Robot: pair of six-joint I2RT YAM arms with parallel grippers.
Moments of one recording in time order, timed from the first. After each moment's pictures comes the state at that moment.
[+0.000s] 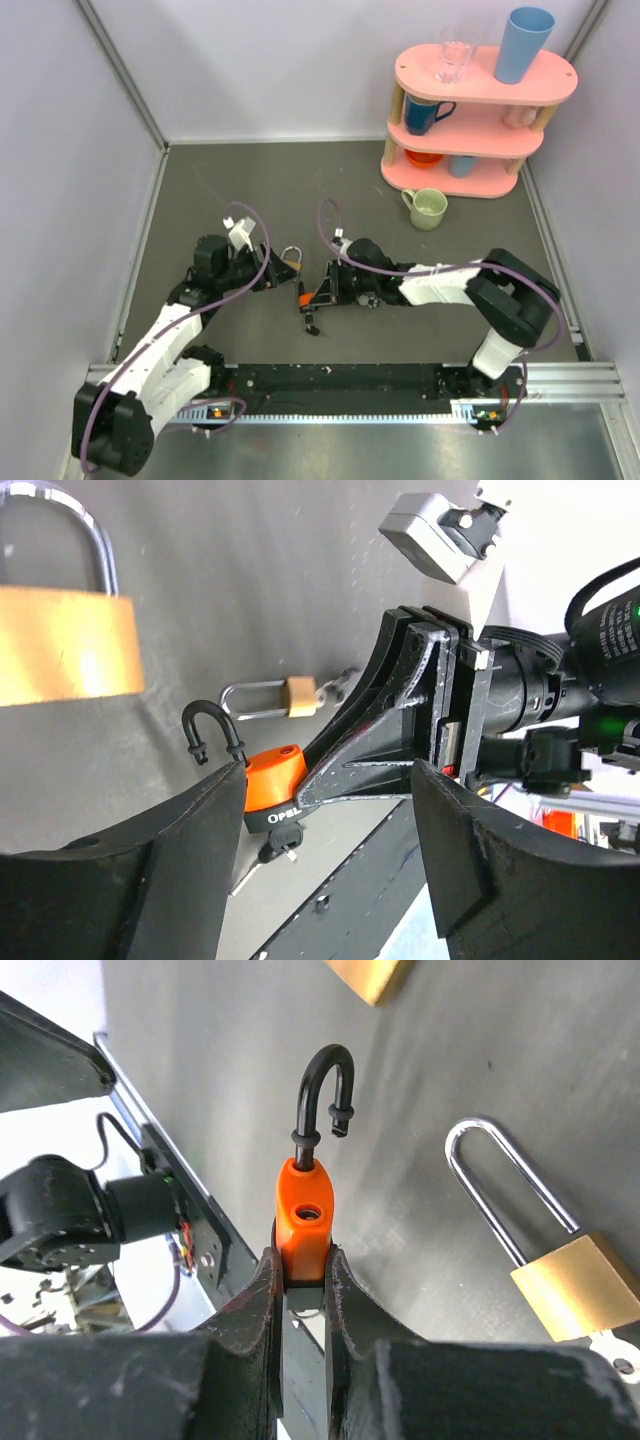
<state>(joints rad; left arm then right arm) -0.27 0.89 0.44 -0.10 0.62 -0.65 0.90 1.70 0.74 0.32 -0.40 0.93</state>
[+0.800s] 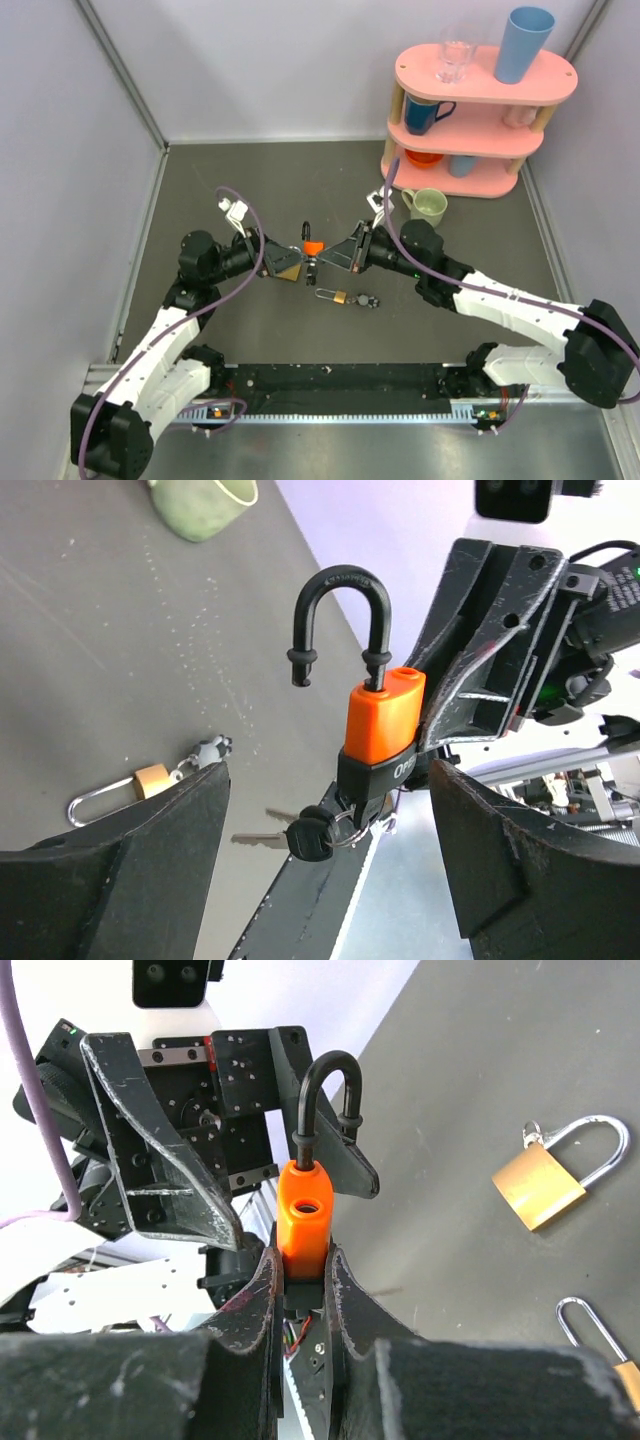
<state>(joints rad) -0.27 0.82 0.50 0.20 0.80 -0.85 0.84 1.19 0.73 0.36 -0.30 0.84</state>
